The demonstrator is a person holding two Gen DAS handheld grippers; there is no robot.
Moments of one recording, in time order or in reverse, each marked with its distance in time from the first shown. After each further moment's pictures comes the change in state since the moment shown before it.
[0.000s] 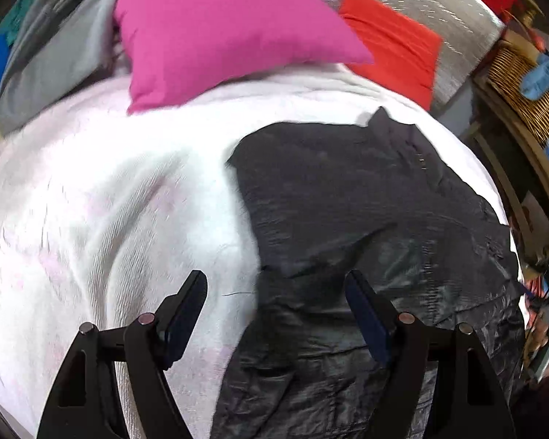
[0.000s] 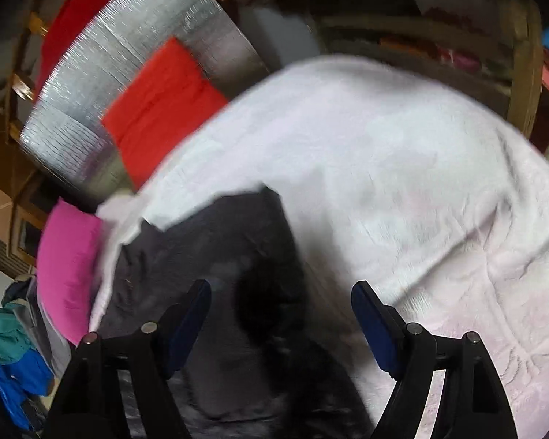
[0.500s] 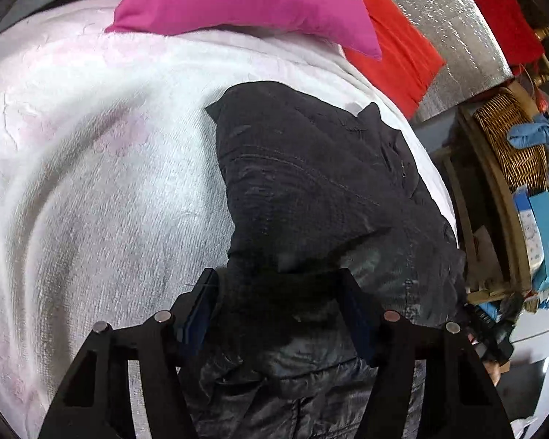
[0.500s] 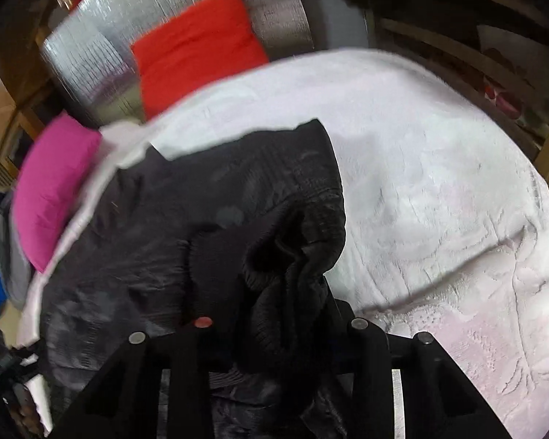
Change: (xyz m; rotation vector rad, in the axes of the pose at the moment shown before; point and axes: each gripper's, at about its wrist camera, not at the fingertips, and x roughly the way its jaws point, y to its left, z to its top) left arm 0.036 0.020 -0.004 -0.192 0.107 -0.256; right arm 0.018 0.041 -0.036 -0.277 0.044 -0.122
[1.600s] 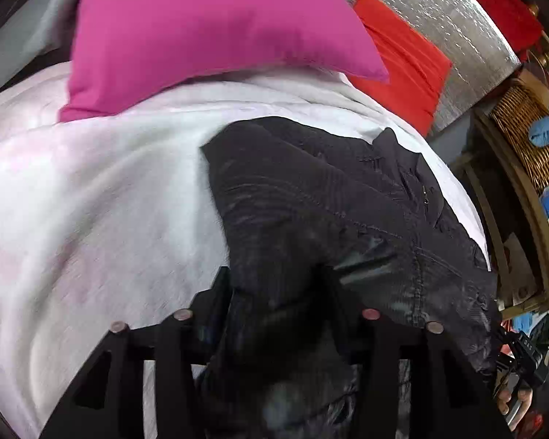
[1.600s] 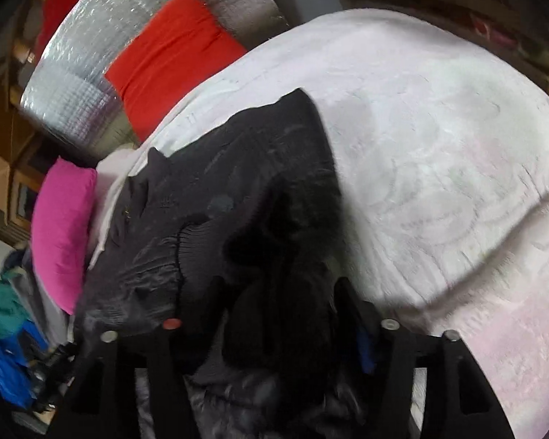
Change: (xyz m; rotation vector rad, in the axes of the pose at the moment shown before) left arm 0.024 -0.031 0.064 0.110 -0.114 0.118; right arm -0.027 -0.038 -0.012 0.213 0.014 0.159
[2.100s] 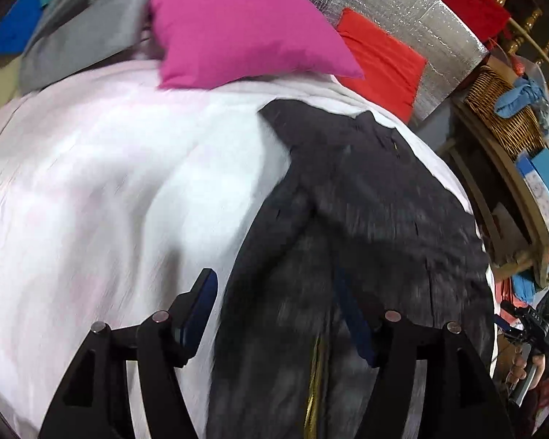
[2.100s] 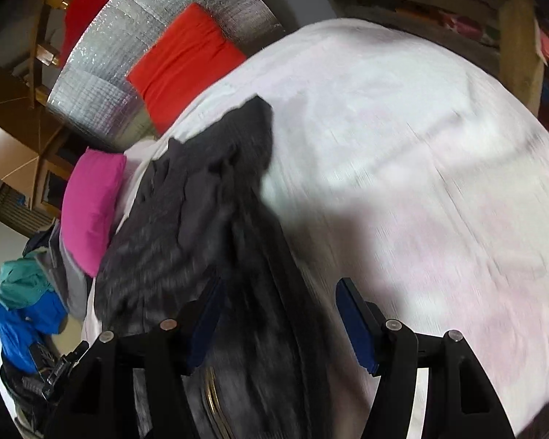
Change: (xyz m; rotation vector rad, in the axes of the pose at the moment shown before) left arm -0.130 0.049 -0.129 0.057 -0.052 0.013; right arm -0.104 -0.060 -0.071 -0.019 0.027 0.050
